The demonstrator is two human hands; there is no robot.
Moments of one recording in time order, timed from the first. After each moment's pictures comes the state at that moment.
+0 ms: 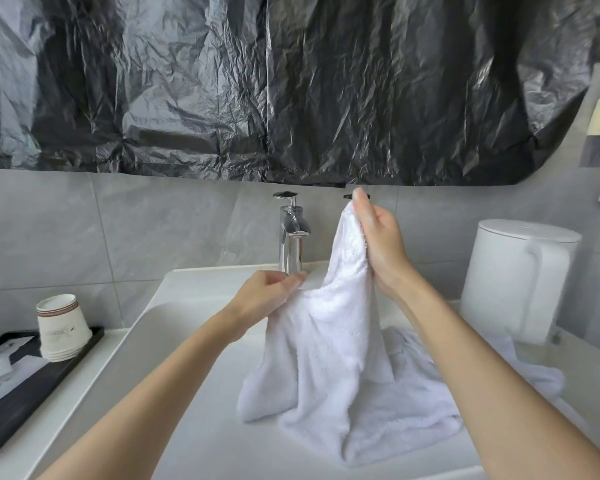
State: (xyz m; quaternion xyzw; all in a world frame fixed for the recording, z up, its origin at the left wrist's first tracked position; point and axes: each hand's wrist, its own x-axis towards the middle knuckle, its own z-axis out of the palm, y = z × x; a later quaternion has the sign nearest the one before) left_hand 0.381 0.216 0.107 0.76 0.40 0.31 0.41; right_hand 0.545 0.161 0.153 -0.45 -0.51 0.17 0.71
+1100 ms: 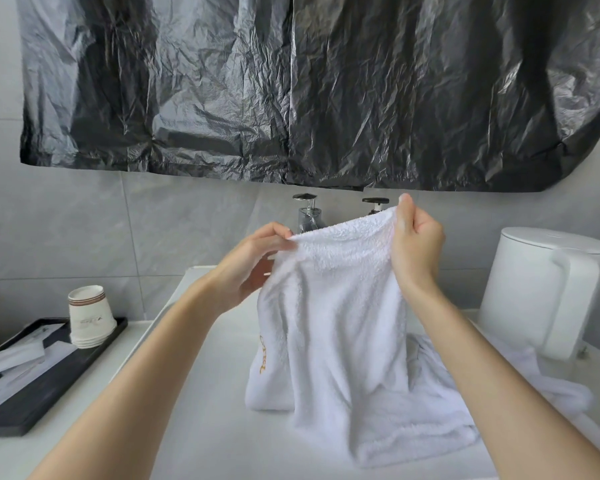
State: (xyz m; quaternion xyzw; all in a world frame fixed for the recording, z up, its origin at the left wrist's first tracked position) left_hand 0.346 0.216 0.149 0.68 0.26 0.39 0.56; right_hand 0.555 0.166 0.147 -0.50 -0.43 -0.04 0.75
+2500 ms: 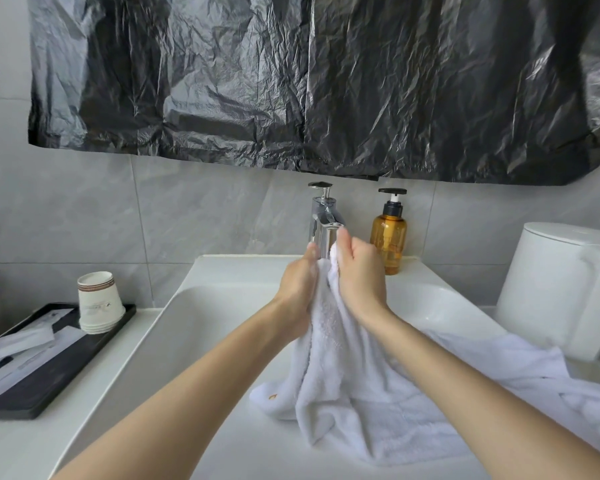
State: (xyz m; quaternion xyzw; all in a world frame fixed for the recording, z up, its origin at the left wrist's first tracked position) left_hand 0.399 0.208 0.104 0.50 0.37 0.43 0.66; right_hand 0.485 0.181 0.101 -0.60 -0.54 0.01 0.59
